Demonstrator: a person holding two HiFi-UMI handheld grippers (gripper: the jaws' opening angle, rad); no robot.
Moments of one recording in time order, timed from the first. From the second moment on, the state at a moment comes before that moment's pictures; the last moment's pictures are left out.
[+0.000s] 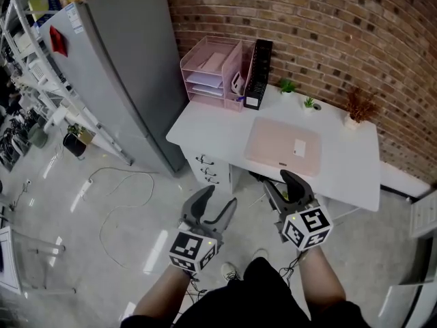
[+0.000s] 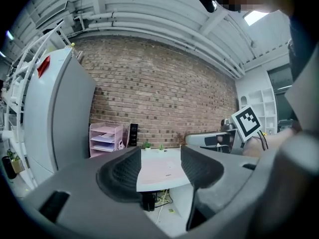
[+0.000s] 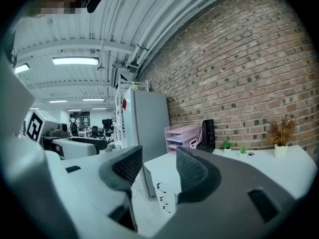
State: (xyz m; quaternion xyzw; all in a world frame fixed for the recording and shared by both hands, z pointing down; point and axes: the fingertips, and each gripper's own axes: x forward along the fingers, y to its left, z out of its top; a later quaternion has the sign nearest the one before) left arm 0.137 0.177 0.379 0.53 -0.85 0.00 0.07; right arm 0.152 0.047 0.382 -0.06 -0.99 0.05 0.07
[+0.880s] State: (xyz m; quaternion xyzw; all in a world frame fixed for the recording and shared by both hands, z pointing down) left arm -0.014 0.030 0.398 0.56 -0.83 0.02 0.09; right arm 0.006 -0.103 0.416 -0.02 -0.99 0.10 0.09
